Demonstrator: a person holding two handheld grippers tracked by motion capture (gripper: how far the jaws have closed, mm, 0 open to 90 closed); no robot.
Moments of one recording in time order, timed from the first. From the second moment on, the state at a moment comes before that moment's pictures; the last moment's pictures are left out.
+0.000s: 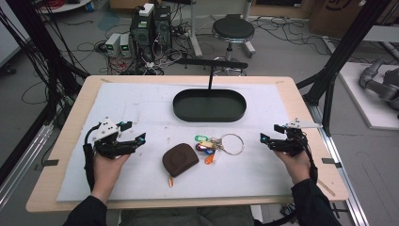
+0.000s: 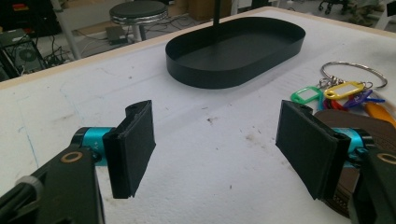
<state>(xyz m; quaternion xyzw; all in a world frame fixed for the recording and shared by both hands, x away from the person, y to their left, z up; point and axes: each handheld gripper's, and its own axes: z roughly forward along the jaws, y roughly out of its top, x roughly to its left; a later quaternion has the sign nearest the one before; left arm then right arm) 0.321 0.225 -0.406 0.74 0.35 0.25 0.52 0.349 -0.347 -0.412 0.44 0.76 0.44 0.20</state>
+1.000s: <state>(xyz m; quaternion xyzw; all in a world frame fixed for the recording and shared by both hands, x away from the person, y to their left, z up) 0.327 0.220 -0.409 0.74 0.36 0.25 0.51 0.354 -0.307 -0.429 0.44 0.78 0.40 0.18</state>
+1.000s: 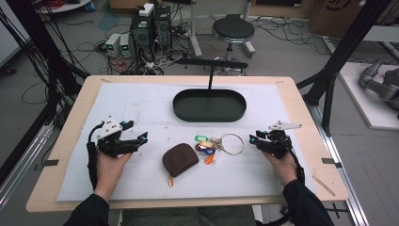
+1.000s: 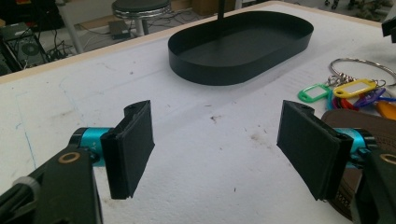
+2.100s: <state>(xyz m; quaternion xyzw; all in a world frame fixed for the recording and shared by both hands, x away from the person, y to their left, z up) 0.322 0.223 -0.413 0.74 0.36 0.25 0.50 0.368 -0.275 -0.443 0.42 0.81 0.37 0.17</state>
